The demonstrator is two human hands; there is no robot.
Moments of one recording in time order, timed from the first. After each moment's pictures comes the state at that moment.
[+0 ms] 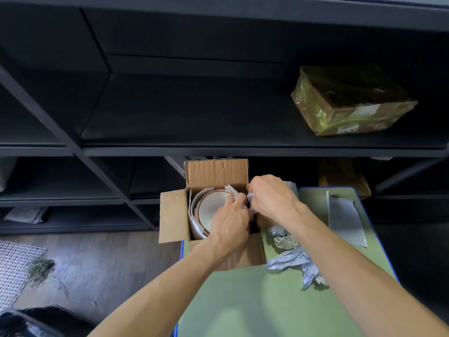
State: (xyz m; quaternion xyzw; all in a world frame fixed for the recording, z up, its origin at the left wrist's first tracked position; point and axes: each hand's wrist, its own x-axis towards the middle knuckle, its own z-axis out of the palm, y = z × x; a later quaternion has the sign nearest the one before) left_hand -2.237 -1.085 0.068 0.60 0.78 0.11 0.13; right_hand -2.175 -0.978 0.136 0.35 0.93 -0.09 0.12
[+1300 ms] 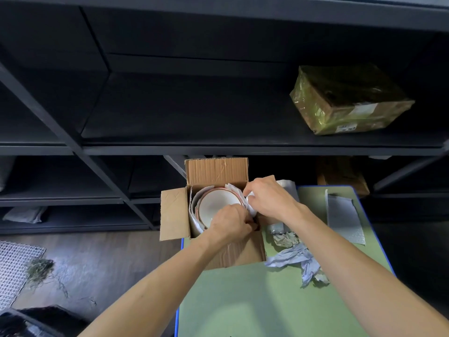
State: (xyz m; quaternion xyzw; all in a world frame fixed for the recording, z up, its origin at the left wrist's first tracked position) left_hand -2.242 -1.076 0.059 0.52 0.79 0.13 0.29; right_hand -2.166 -0.973 0.123 0.32 0.93 -0.17 0.11
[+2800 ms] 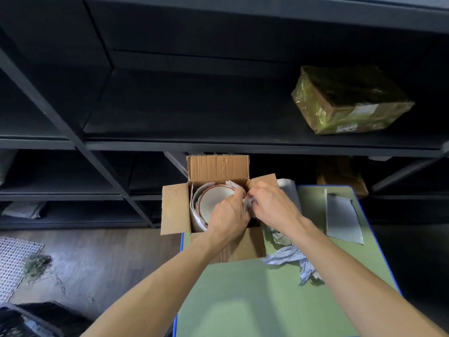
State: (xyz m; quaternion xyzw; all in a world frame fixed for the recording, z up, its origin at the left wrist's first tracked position) left_hand -2.236 -1.086 0.055 0.47 0.81 0.29 0.17; right_hand -2.144 -0.985 0.102 0.29 0.95 -0.15 0.01
